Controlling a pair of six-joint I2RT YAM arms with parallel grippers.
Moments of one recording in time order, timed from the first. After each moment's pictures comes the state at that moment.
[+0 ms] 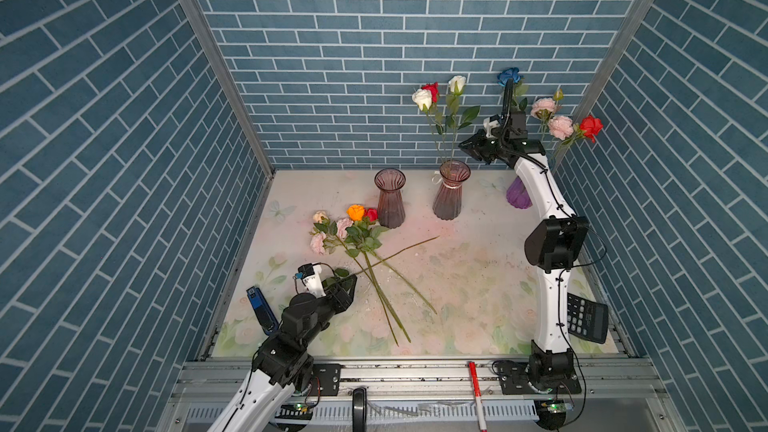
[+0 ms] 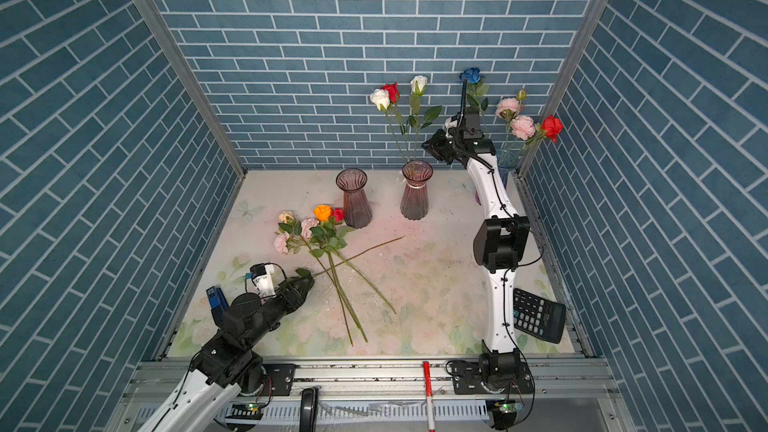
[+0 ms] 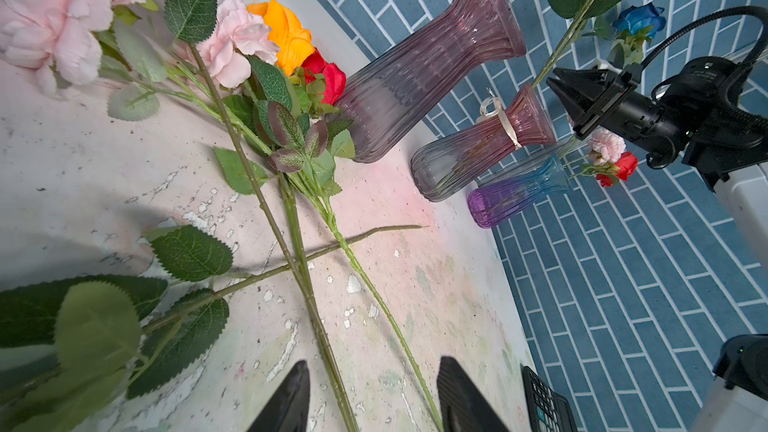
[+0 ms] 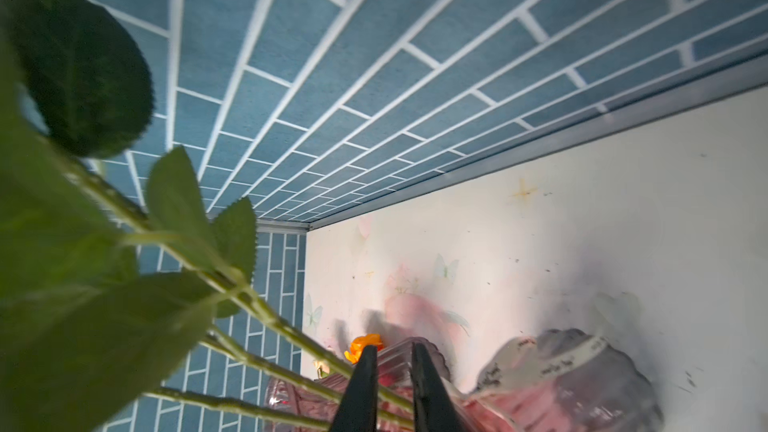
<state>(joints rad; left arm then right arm) -0.50 0.19 0.09 -0.20 0.03 -0.92 0.17 2.29 2.41 -0.73 -0.55 0.71</state>
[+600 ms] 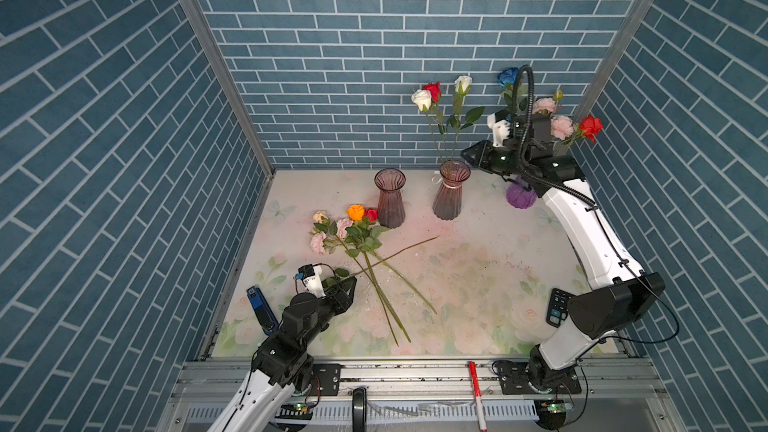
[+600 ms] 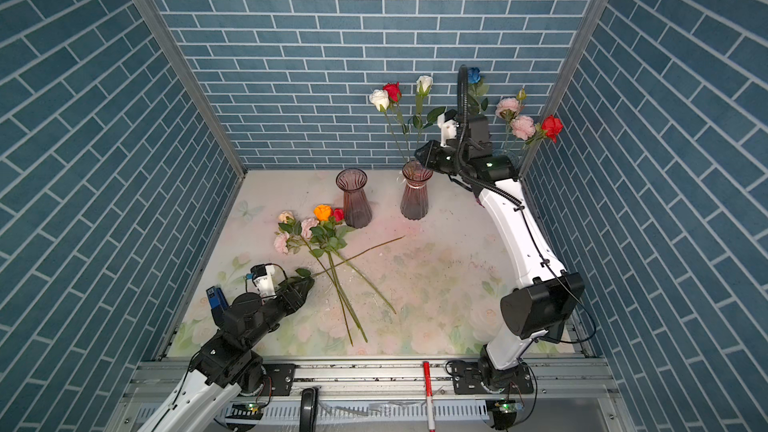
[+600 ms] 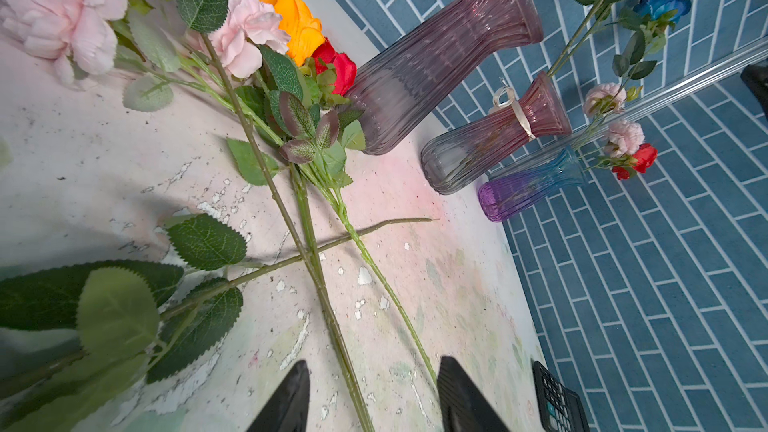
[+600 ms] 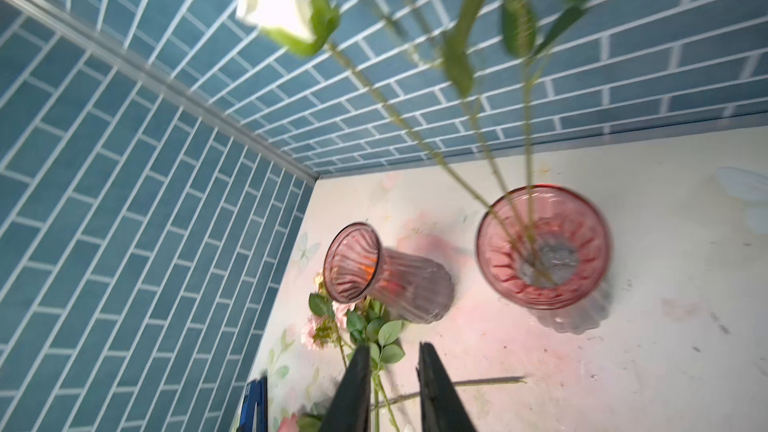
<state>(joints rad) -0.50 0.20 0.09 -0.23 0.03 -0.91 0.40 1.68 1.90 -0.72 -0.38 0.48</state>
